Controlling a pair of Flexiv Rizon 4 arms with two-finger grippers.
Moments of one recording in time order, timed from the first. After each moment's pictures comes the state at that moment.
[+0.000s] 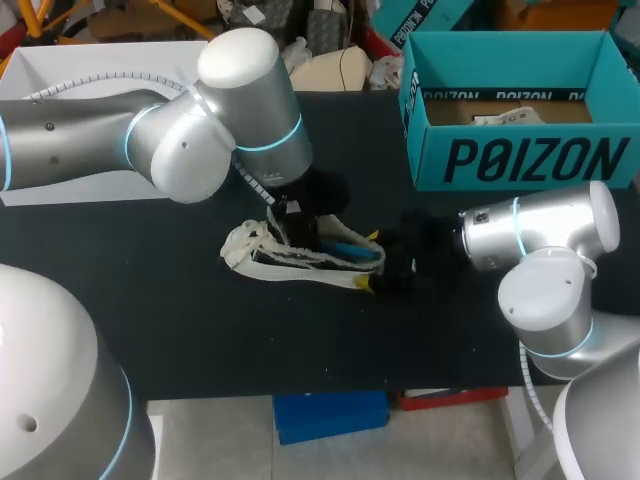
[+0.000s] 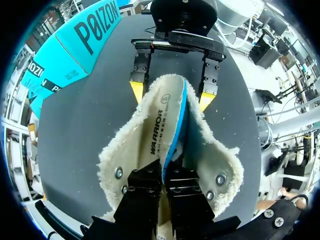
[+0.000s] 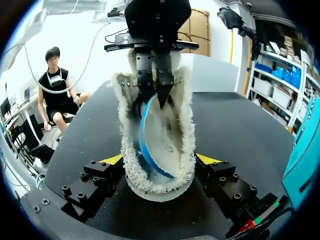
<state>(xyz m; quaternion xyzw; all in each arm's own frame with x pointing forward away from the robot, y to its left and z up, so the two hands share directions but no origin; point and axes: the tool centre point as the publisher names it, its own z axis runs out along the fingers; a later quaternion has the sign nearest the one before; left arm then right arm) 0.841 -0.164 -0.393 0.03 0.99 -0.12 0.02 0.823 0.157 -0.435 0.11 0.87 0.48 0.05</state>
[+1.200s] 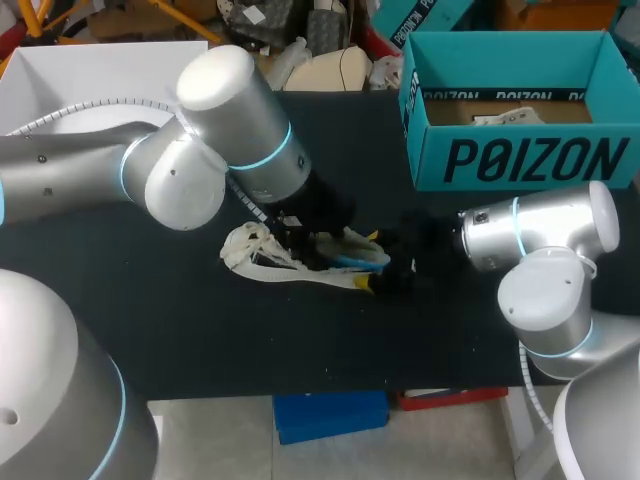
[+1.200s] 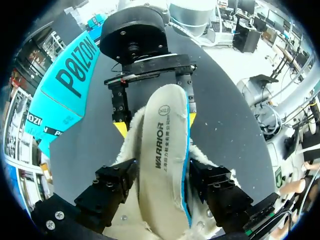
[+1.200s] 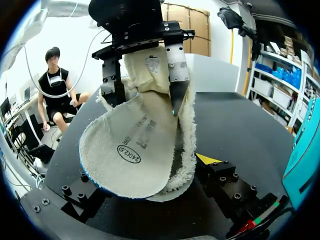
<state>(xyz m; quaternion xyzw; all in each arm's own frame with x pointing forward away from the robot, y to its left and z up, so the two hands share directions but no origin) 0.816 -0.197 -0.390 0.16 0.97 -0.19 0.05 0.822 0.157 -0.435 0.11 0.87 0.48 0.05</state>
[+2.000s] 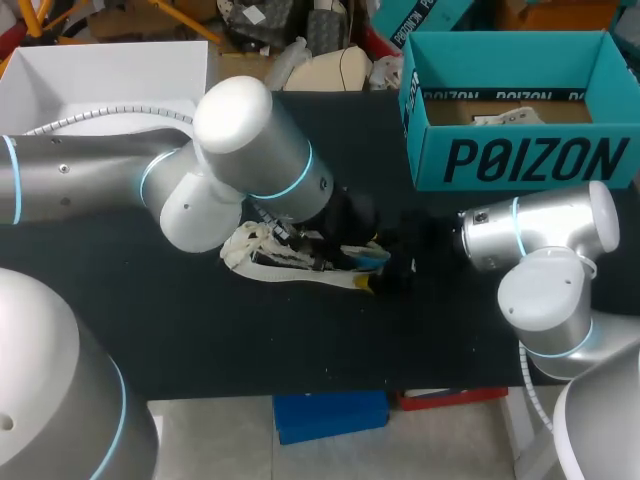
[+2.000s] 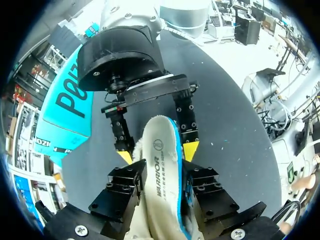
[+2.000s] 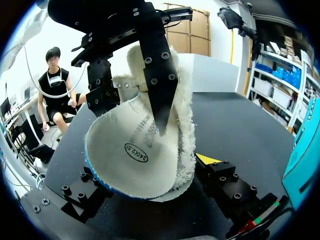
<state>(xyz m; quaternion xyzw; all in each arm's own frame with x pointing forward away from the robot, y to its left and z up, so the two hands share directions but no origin) 0.814 -0.234 -0.382 0.19 0.95 -0.20 0.13 0.822 0.157 -0.435 0.11 0.87 0.48 0.05</state>
